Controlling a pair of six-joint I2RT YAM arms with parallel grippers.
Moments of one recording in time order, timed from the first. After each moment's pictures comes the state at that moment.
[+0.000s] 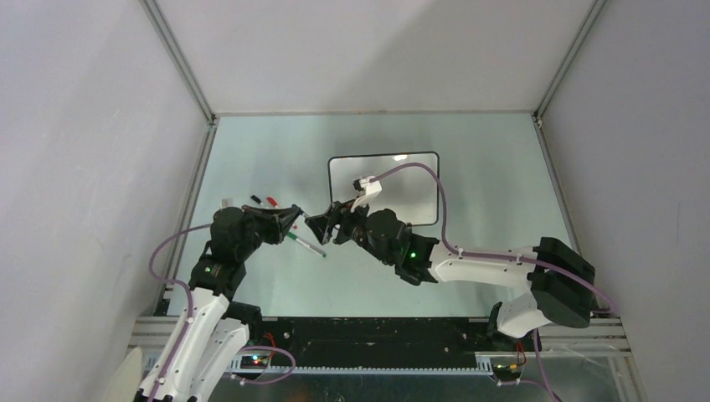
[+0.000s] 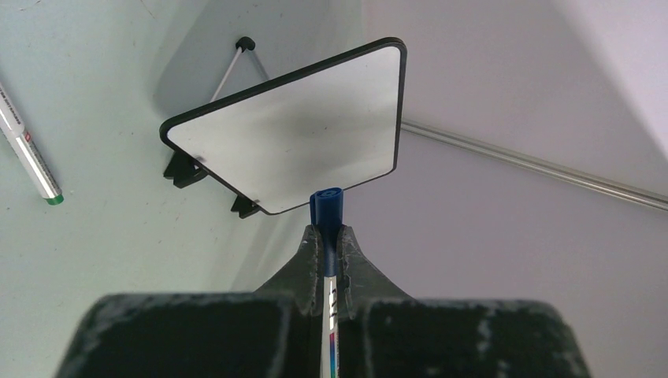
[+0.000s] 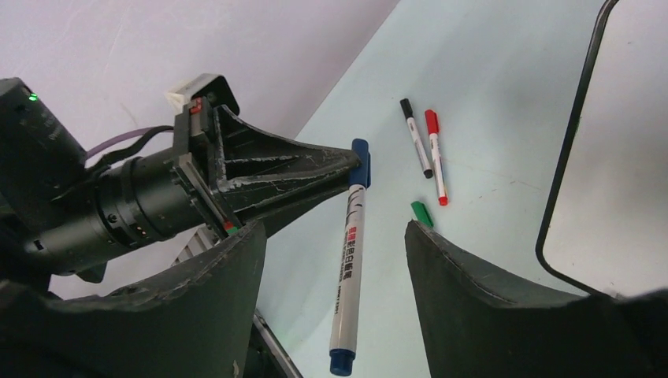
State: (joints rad) left arm -0.19 0.60 0.51 -0.32 0.19 -1.55; right arm 1.18 1.46 0.93 0.49 0.34 0.60
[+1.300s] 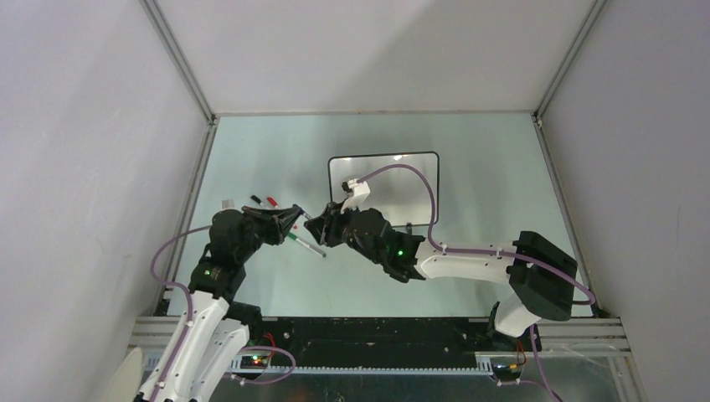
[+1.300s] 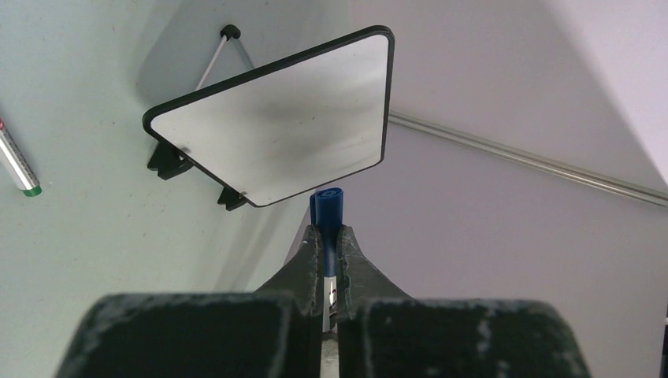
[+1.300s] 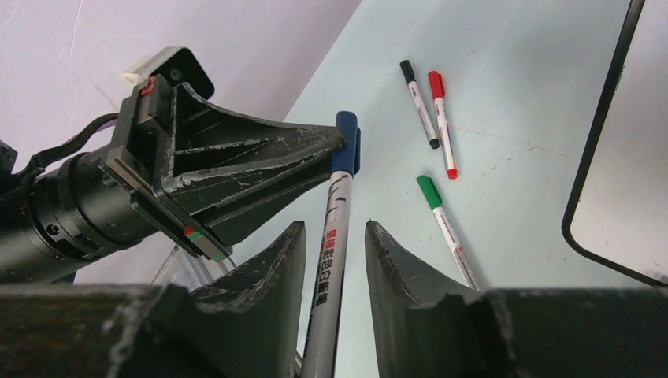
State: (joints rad) left arm -0.19 0.57 0.49 -0.30 0.20 -1.58; right arm 1.18 1.58 0.99 0.45 0.31 0.68
